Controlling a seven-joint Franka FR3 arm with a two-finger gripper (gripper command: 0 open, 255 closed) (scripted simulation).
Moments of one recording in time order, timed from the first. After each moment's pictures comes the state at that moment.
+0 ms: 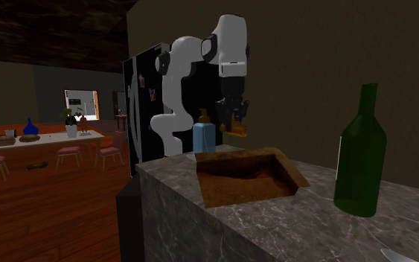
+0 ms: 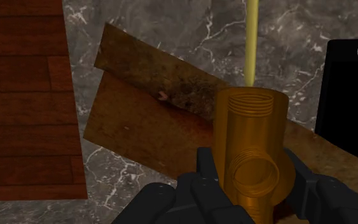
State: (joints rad) arm 0.37 0.02 0.12 -1.78 0.03 1.81 -0.18
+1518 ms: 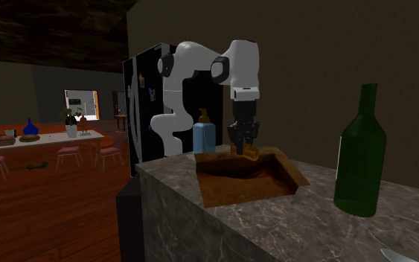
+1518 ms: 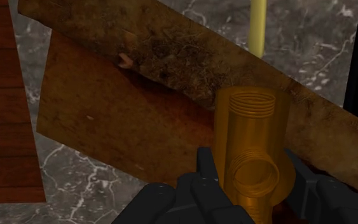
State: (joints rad) arm 0.40 0.14 0.15 -1.82 0.01 1.96 -0.13
